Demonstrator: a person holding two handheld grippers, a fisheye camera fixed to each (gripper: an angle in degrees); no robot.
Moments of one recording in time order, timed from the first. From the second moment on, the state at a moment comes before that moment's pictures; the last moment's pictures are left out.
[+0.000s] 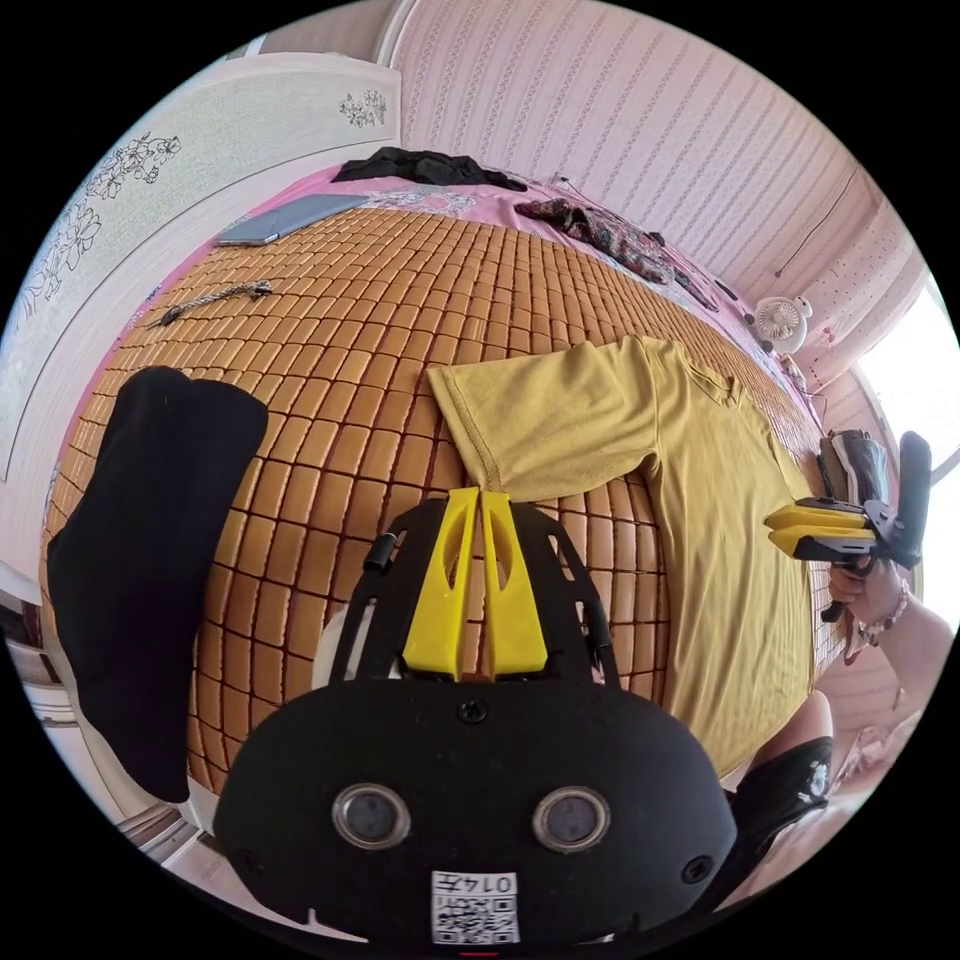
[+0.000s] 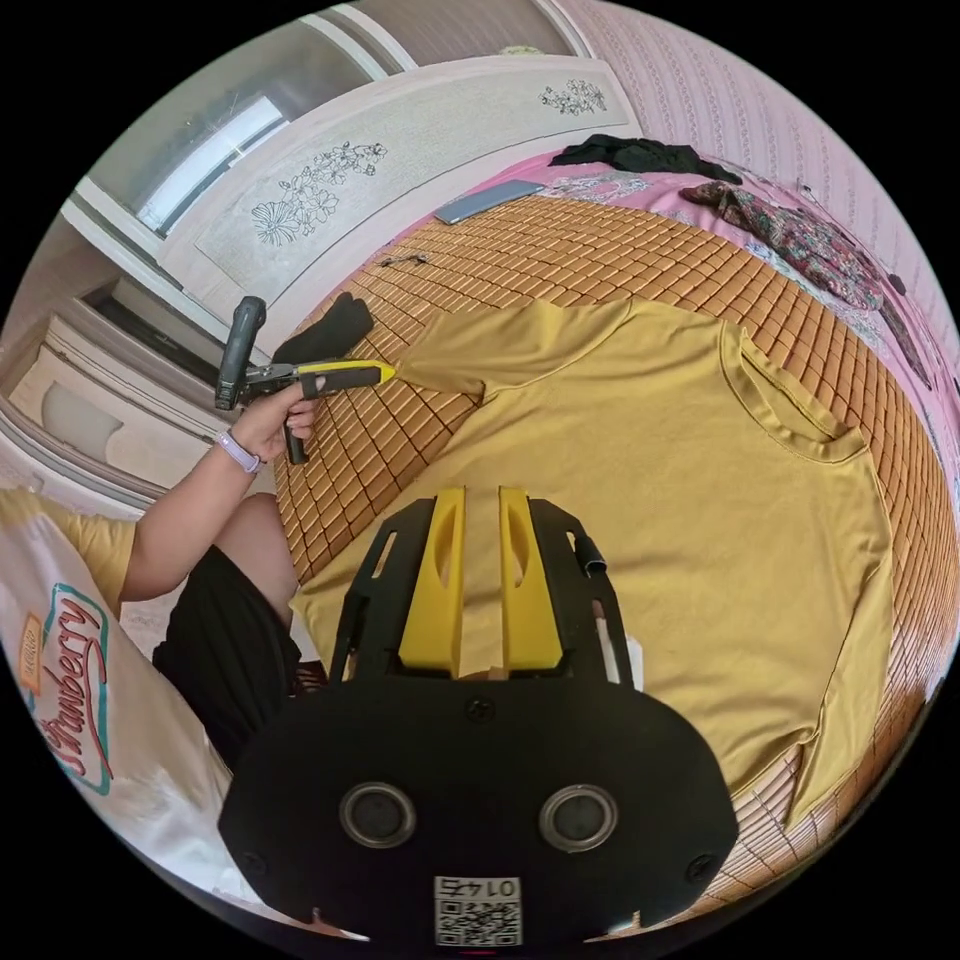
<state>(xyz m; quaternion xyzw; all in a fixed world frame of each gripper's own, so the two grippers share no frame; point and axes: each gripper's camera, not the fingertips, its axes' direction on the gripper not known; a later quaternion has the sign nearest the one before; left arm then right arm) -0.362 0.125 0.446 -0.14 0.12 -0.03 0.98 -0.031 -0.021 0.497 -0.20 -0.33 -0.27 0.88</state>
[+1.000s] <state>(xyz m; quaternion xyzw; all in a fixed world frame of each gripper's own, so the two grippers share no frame) -0.318 0.108 0.404 0.02 0.21 -0.02 0.98 -0.131 -0.106 0.524 -0.09 -0.42 -0.20 0.88</state>
